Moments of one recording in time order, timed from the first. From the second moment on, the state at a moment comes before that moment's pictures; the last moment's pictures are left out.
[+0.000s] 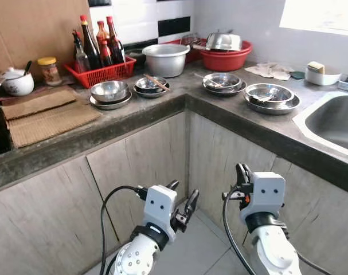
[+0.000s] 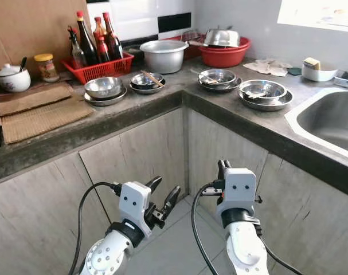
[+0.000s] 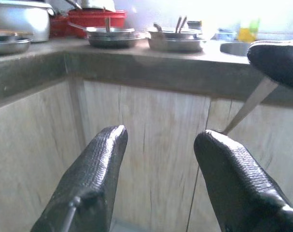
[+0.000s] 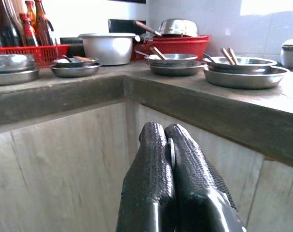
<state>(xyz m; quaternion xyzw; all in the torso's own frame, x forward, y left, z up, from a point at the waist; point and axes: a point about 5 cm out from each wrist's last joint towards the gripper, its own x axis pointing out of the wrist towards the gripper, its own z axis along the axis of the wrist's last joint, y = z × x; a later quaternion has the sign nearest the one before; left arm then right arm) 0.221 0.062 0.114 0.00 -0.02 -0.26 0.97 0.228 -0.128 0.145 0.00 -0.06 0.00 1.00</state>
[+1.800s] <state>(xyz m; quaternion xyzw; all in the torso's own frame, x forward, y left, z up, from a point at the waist) 0.221 0.057 0.112 0.03 -0.01 -0.28 0.96 0.237 -0.132 0.151 -0.03 -0.07 -0.02 1.00</state>
